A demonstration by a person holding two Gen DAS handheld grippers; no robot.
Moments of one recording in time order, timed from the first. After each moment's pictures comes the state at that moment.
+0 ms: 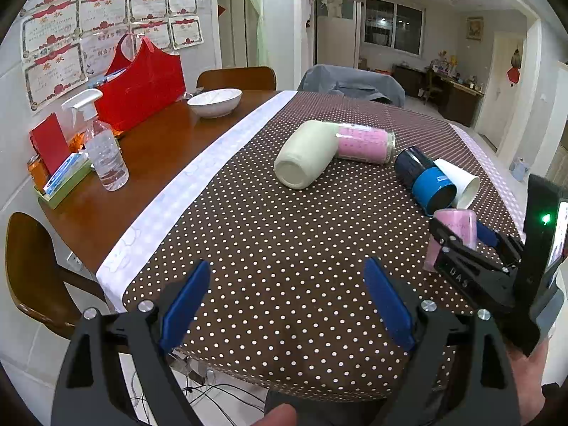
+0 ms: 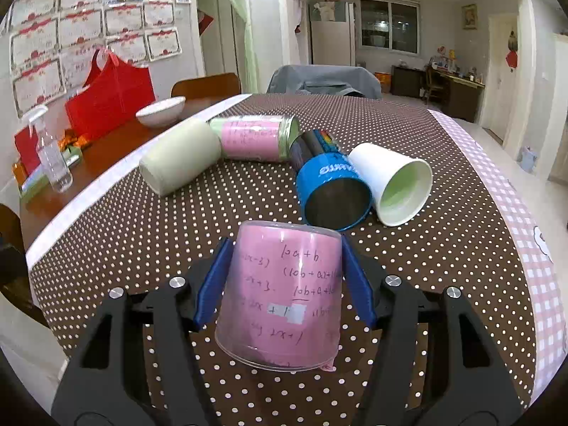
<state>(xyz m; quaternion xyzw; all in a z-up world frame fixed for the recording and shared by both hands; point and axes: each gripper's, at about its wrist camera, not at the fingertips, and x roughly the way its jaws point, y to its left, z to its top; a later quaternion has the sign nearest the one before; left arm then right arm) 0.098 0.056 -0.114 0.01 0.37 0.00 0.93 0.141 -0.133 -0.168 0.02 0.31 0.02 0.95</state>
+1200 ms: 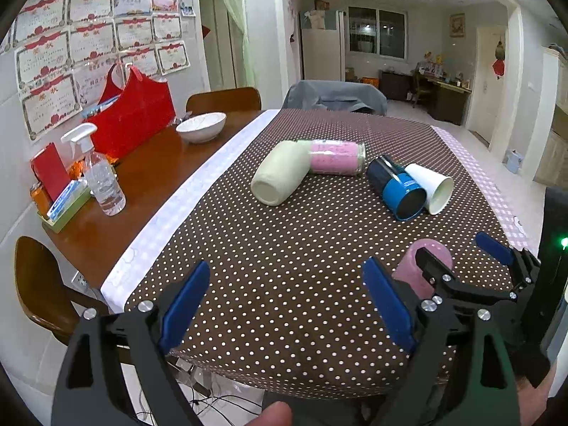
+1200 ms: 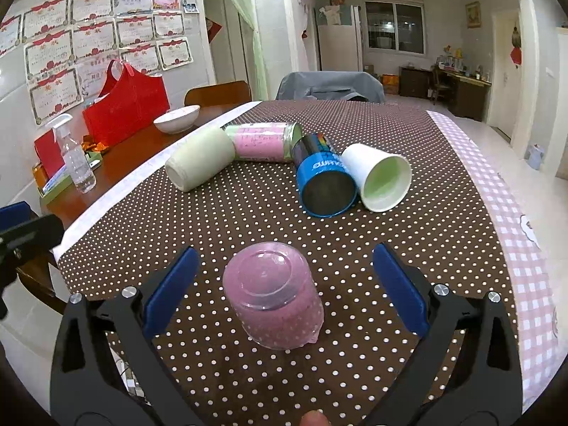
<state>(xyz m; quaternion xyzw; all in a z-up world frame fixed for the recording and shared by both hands) 0.069 0.017 -0.089 0.04 0.33 -0.02 0.94 0.088 -0.149 -0.140 0.06 0.29 0.04 0.95</state>
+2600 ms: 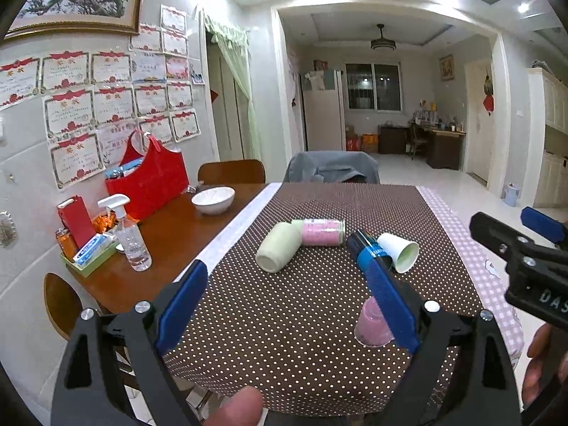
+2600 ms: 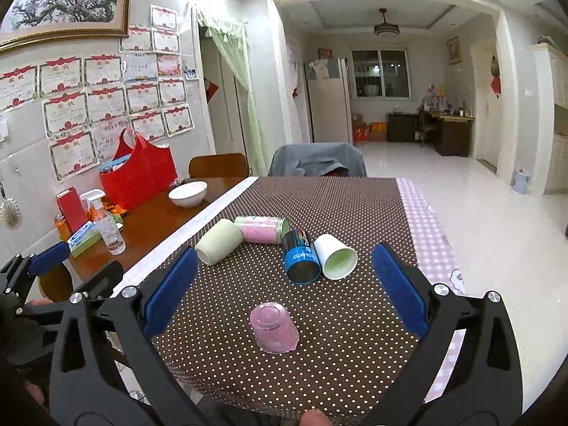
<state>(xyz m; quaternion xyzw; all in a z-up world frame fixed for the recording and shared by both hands) -0.012 -0.008 0.001 0.05 0.20 -0.01 0.98 -0.020 -0.176 0.003 0.06 0.18 0.02 0.98</state>
